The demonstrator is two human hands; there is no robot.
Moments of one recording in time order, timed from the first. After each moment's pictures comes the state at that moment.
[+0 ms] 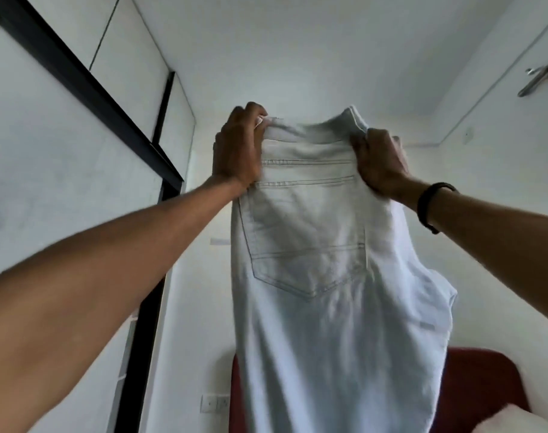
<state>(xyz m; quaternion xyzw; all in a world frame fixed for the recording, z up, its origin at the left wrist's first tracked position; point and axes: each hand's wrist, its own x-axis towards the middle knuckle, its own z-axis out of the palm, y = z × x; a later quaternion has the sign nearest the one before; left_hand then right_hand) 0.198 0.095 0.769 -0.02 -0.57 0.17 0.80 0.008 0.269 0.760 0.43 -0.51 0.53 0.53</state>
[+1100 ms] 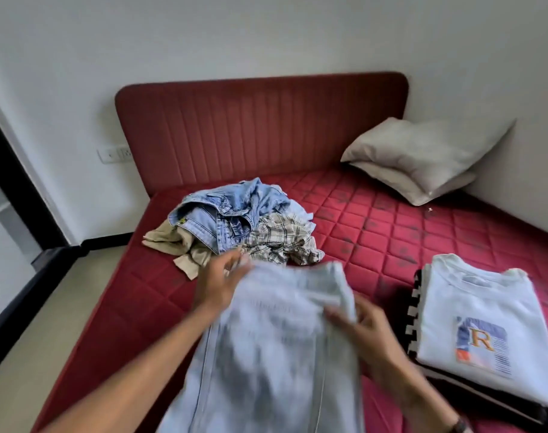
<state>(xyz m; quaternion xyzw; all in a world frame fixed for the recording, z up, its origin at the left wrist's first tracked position) -0.058 0.027 0.026 0.21 -0.87 -0.36 0.28 -0.147 0.309 0.005 0.20 -0.69 0.66 -0.20</state>
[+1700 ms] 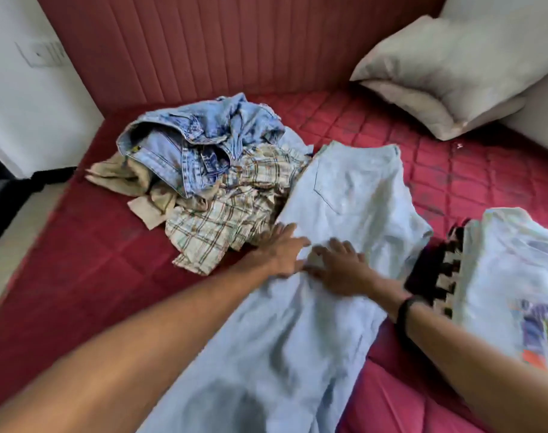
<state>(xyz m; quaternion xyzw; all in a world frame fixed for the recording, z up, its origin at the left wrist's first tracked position) -0.225 0.055 -0.109 0.08 -0.98 -0.11 -0.11 -0.296 0.226 -0.126 0.35 -0.92 0.05 -0.16</state>
